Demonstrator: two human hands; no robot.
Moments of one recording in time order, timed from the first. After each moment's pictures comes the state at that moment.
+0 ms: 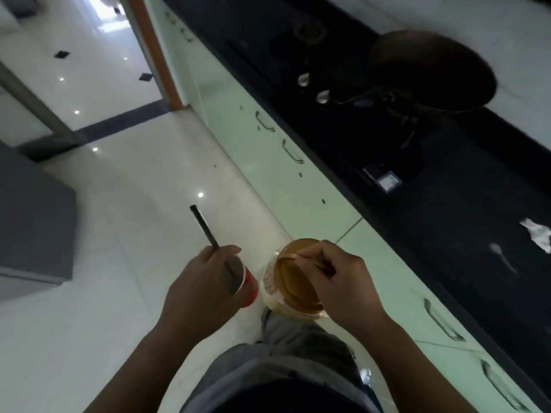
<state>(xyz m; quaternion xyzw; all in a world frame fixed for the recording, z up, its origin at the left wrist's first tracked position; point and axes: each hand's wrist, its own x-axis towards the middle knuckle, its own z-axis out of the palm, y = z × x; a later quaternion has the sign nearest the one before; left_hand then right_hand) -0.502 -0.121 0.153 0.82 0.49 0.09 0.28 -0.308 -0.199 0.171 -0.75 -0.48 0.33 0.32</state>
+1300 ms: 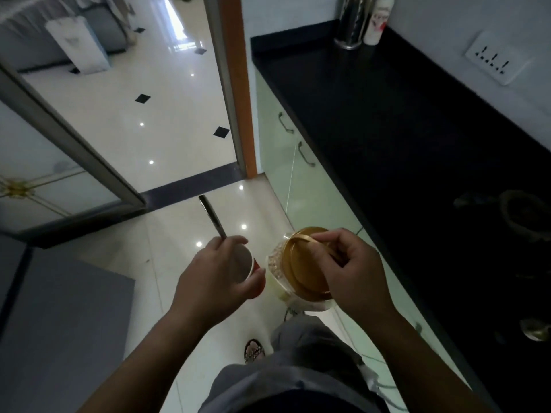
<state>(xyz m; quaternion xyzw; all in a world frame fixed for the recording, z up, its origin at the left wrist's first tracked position) -0.608 0.570 0.157 0.75 0.60 0.13 0.26 -0.409 0.529 0.172 -0.68 -0.51 0.34 0.40</state>
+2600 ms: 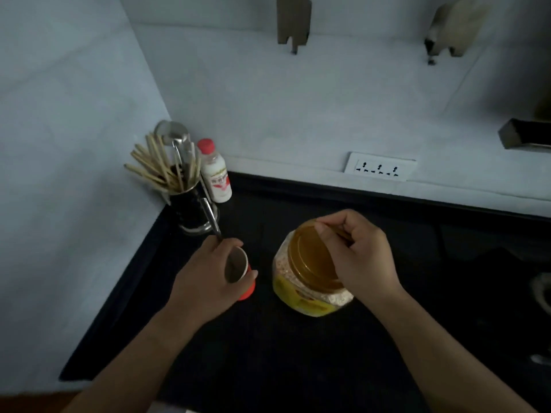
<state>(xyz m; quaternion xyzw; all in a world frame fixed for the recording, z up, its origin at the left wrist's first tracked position) -0.245 1.260 0.182 0.95 0.17 0.06 0.27 -0.145 1.056 0.225 -0.81 -0.19 0.06 0.55</state>
